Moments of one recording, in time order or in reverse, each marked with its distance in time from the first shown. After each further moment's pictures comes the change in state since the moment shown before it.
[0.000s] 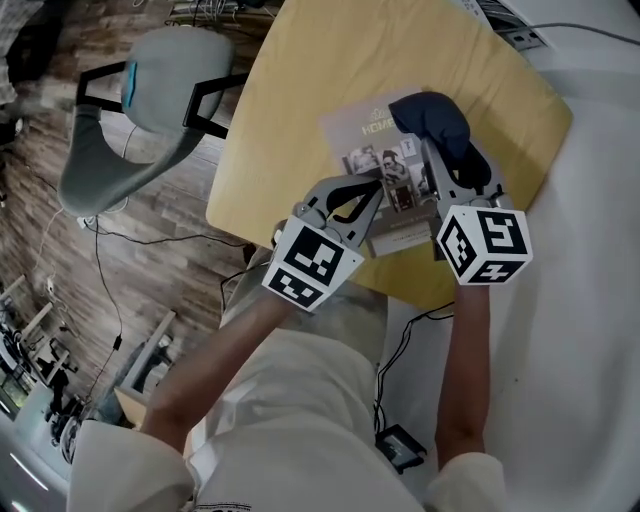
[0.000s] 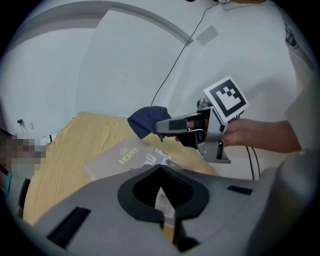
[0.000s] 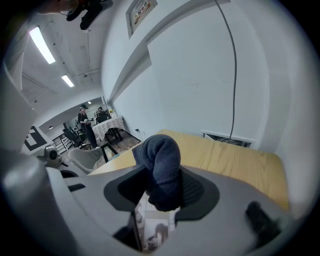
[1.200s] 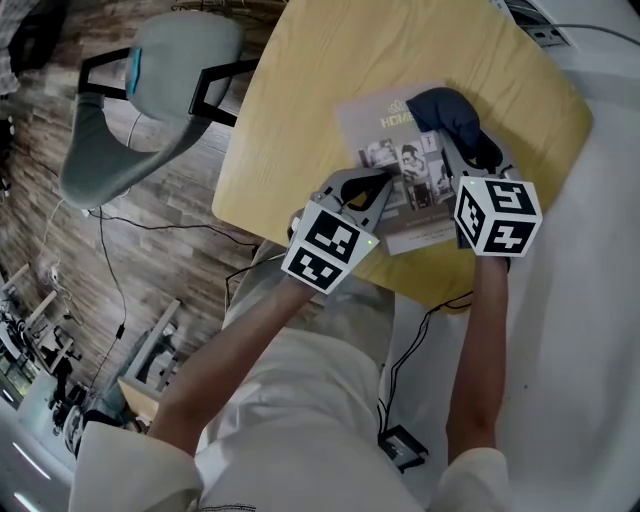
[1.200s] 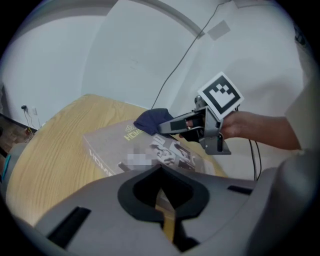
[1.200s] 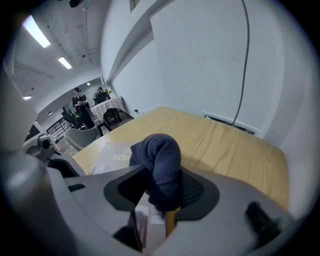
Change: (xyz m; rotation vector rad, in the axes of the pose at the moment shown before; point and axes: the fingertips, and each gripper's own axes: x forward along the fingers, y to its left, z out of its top) left arm 0.025 0.016 -0.046 -0.081 0.060 0.018; right arm 0.038 -0.023 -0.055 -0.071 0.213 -0.015
